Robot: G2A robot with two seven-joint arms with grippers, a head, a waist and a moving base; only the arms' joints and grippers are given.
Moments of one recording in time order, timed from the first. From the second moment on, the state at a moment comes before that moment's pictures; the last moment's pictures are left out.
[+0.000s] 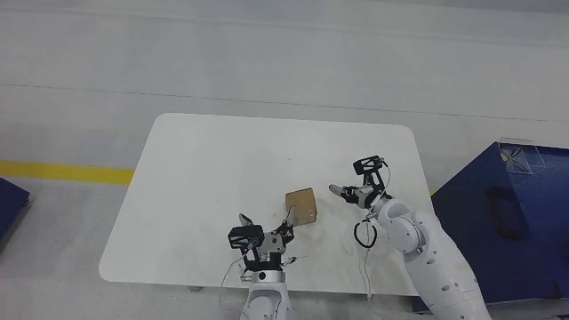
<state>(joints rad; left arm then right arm) 1.44 -1.64 -0.95 -1.39 1.19 0.47 0.52 -1.14 -1.18 1.28 -1.35 -0.96 -0.20 0.45</state>
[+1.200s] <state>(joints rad) 1.24 -1.69 -0.91 -1.03 1.27 0.44 0.34 -0.99 -1.23 1.10 -1.17 -1.03 -0.19 0.50</state>
